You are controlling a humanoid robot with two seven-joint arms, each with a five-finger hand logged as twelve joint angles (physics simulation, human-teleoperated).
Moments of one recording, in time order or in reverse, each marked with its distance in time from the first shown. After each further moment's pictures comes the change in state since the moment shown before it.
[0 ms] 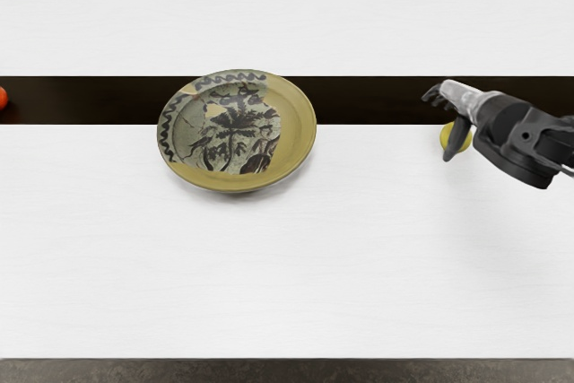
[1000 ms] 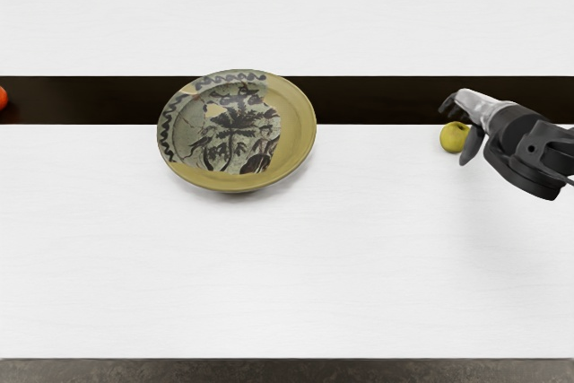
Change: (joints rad) left arm 0.000 0.000 0.000 0.000 0.000 0.000 0.000; right arm -0.004 -0.018 -0.071 -0.019 -0.010 -0.038 0.000
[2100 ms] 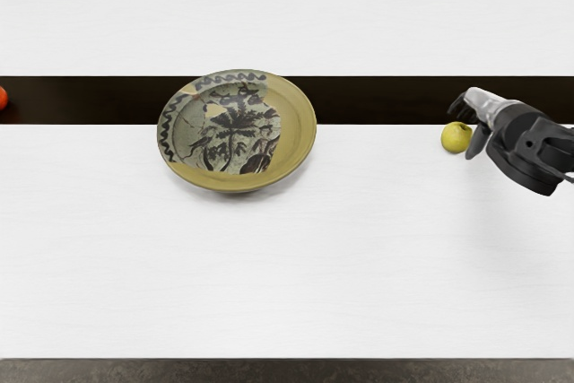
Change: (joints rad) left arm 0.000 0.000 0.000 0.000 0.000 0.000 0.000; right arm -0.014 0.035 0.012 -0.088 0.018 -0.010 0.000
